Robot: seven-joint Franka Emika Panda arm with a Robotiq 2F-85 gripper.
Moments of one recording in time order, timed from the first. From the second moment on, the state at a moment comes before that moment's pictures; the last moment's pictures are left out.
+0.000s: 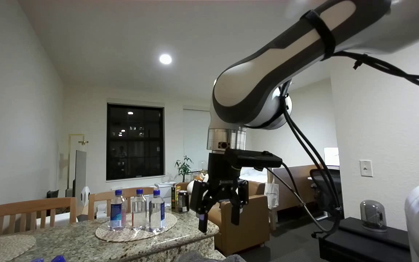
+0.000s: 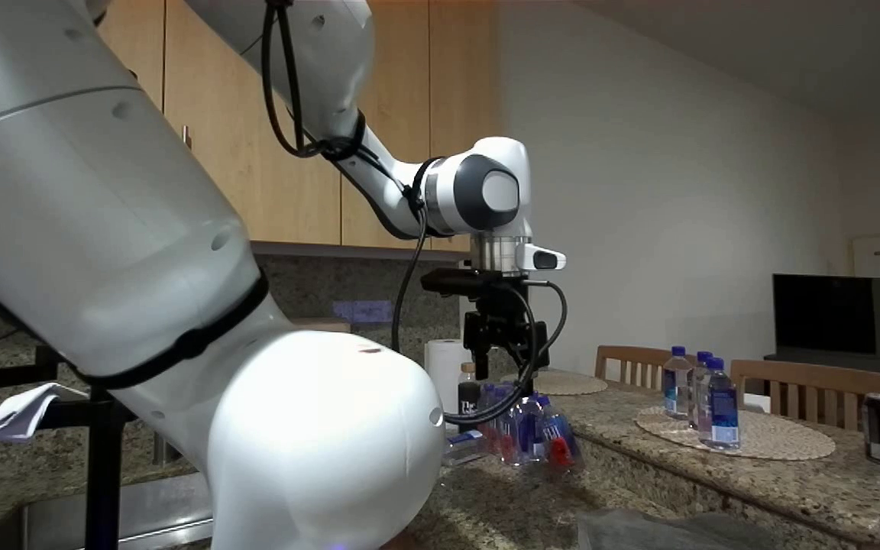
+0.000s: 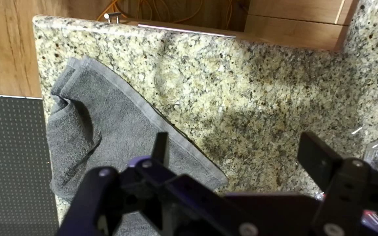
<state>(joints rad) 0.13 -0.68 0.17 -2.69 0.20 2.12 0.25</state>
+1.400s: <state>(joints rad) 0.12 -0.35 0.10 -2.62 0.15 2.53 0.08</state>
